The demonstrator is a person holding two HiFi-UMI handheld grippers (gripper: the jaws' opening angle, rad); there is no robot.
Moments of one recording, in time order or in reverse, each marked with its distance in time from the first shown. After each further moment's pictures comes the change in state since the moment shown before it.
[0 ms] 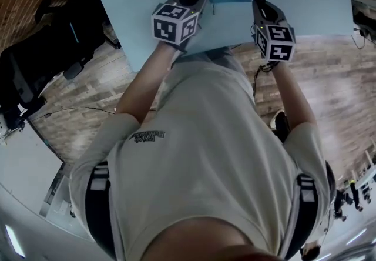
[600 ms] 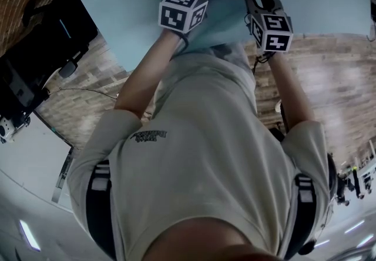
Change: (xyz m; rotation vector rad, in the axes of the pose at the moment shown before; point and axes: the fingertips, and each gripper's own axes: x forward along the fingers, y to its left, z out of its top) left arm 0.087 0.005 -0.056 0.041 0.142 -0.009; right arm 0.060 -0.011 -0.064 0.100 0.062 0.052
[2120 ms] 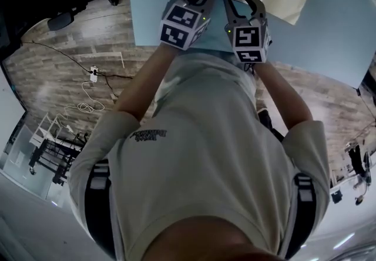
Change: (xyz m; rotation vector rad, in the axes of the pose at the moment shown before) left arm -0.134 0.074 -0.045 -0.113 -0.196 0.245; right arm 0.050 0.205 0.043 -0.543 -0.055 0.233
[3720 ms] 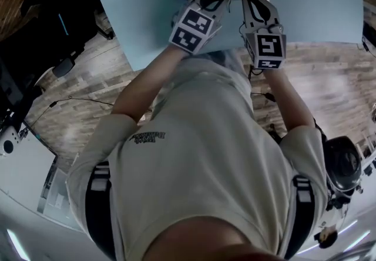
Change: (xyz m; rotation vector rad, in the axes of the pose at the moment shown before) left arm 0.048 -0.110 0.023 0.240 0.044 -0.337; right arm -0.096 -0.084 -0.021 0.247 -0.135 -0.287
